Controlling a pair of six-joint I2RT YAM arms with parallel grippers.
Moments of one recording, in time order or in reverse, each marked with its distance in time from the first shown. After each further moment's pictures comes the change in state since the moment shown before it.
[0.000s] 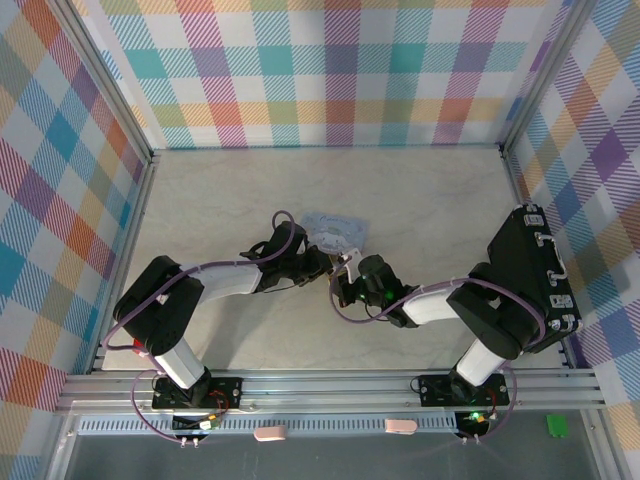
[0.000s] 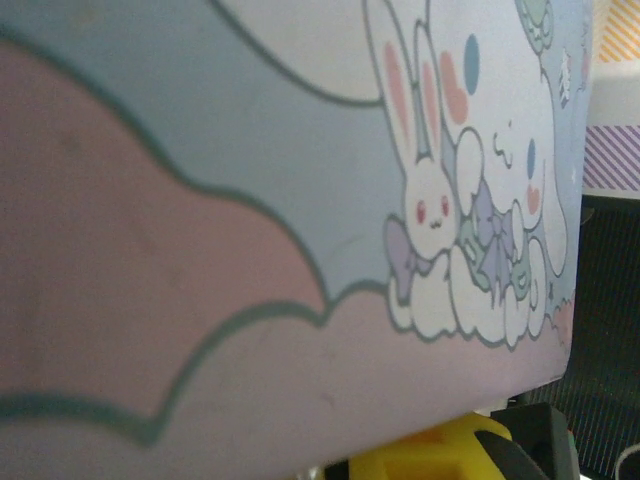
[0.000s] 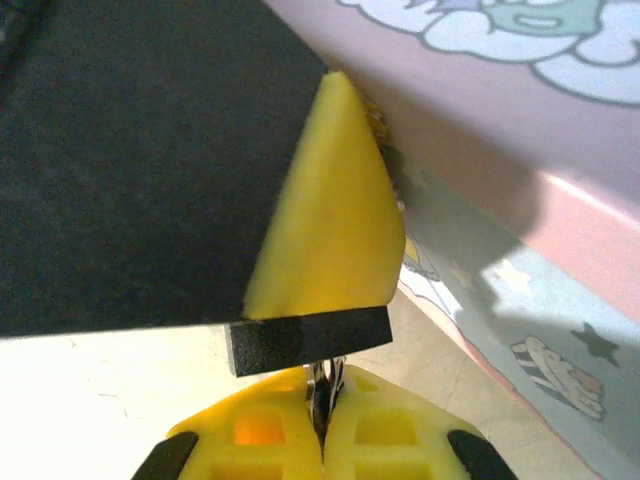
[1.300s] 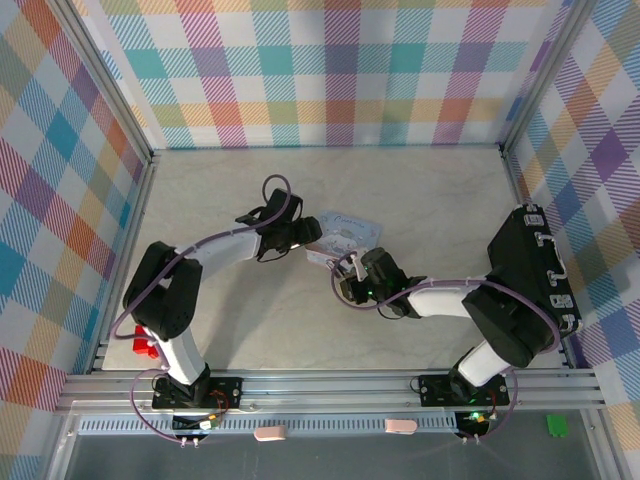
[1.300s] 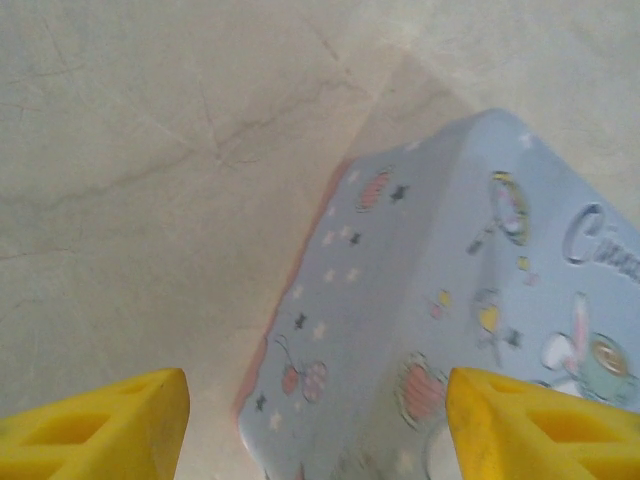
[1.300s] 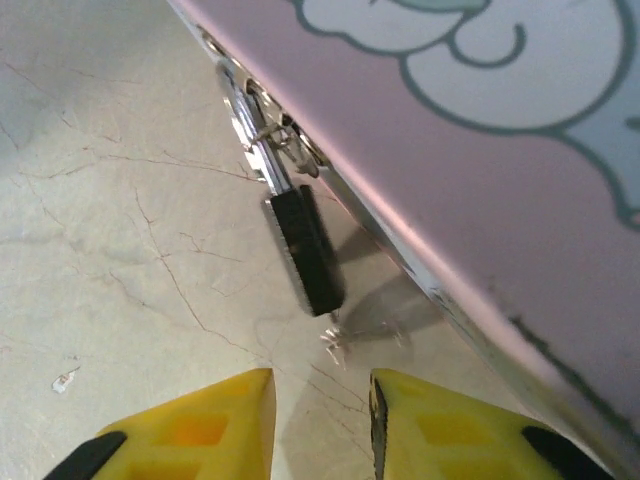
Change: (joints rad) left arm 0.125 0.114 0.328 -0.385 -0.267 0.292; right arm -0.060 -0.079 0.063 -0.375 0.054 -0.069
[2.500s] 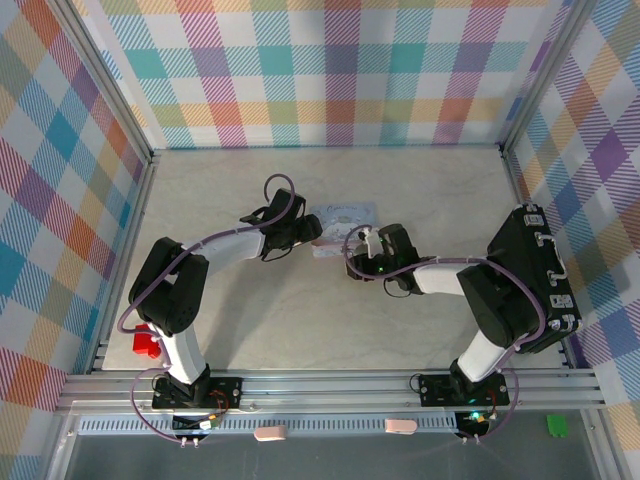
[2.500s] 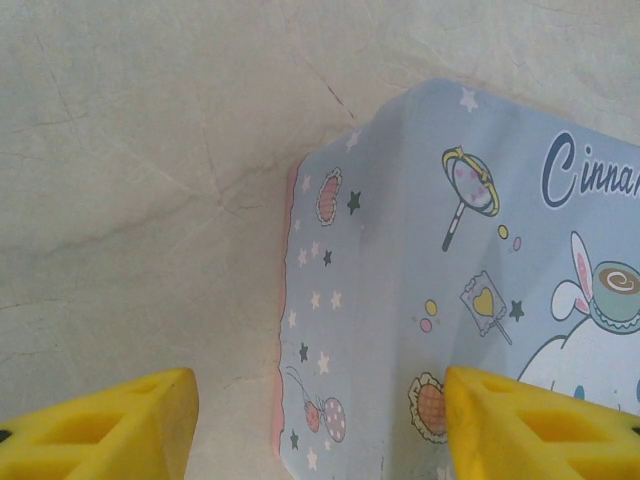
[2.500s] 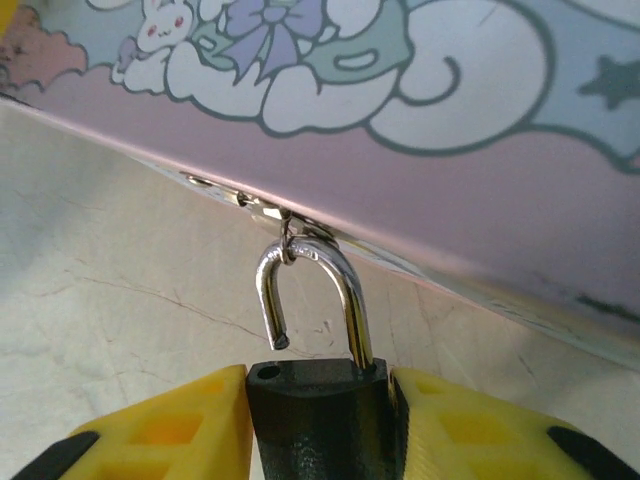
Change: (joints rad) left arm -0.002 0.024 -0.003 0.059 -0.055 -0.015; right arm -0.237 0.113 0.104 0.028 -0.264 -0.003
